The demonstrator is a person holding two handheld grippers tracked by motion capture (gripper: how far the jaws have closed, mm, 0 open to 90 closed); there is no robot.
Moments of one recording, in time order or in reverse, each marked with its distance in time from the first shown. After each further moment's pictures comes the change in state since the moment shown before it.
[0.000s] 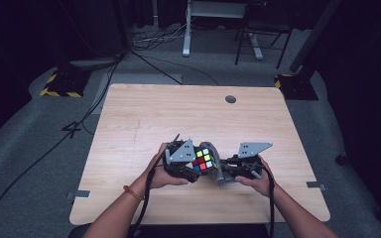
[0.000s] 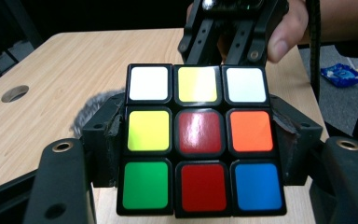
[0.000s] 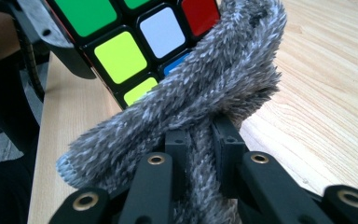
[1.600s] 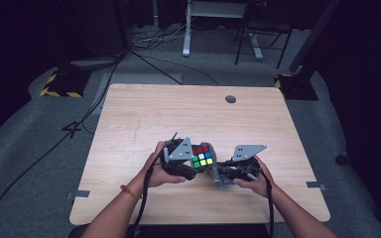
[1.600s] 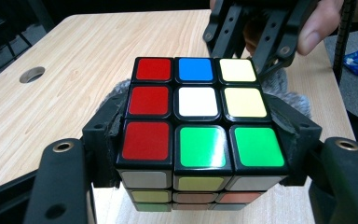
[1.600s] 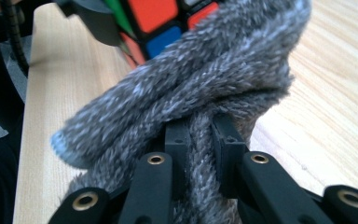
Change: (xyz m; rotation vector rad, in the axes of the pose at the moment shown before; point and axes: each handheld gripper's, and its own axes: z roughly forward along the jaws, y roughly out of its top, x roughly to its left) left arm 0.006 -0.002 -0.005 0.045 0.047 -0.010; right arm 0.008 0.001 0.007 0.091 -0.032 -0.050
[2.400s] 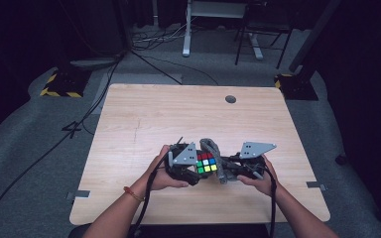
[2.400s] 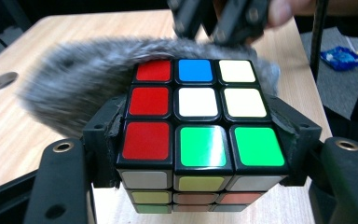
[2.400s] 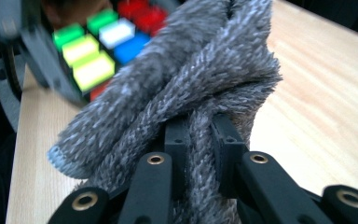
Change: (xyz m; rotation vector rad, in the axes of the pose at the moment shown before) left arm -0.010 0.003 0.006 -0.003 -0.046 0.014; right arm -0.002 0.005 -0.014 -0.070 -0.050 -0.011
